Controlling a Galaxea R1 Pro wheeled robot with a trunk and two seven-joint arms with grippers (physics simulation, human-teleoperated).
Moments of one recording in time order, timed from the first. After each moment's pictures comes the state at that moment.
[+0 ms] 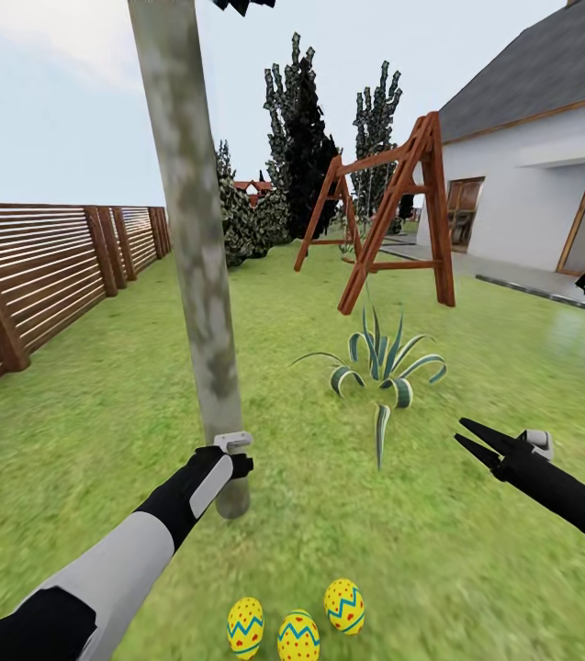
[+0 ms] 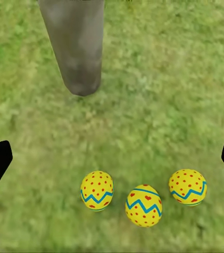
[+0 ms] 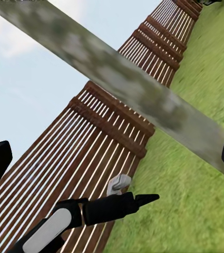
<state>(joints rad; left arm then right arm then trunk) -0.83 -0.08 -0.38 -0.59 0.62 0.53 0.45 -0.37 -0.21 -0.55 -1.42 -0.64 1.04 0.97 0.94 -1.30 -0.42</state>
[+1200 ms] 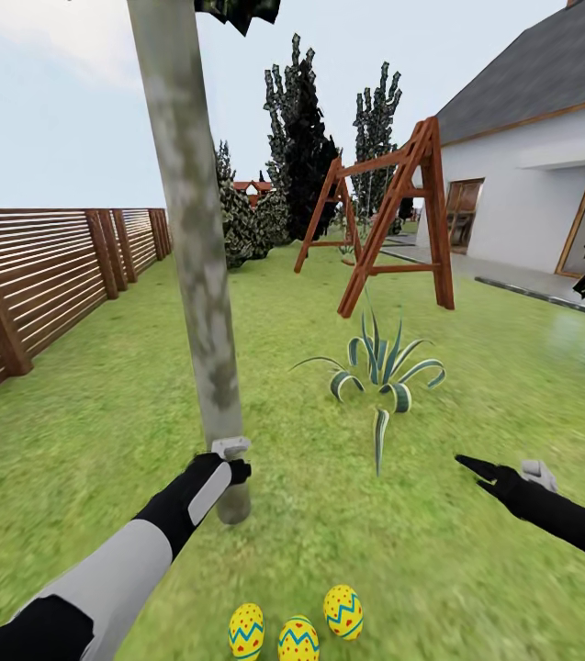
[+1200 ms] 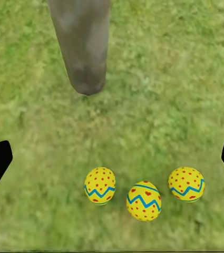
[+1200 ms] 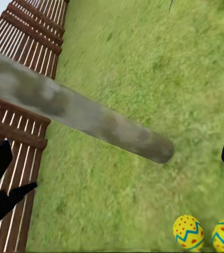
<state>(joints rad) -0.81 -0.08 -0.38 -0.59 0.62 0.51 0.47 -0.35 -0.21 -0.57 -1.37 -0.46 1.04 0.64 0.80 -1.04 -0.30</state>
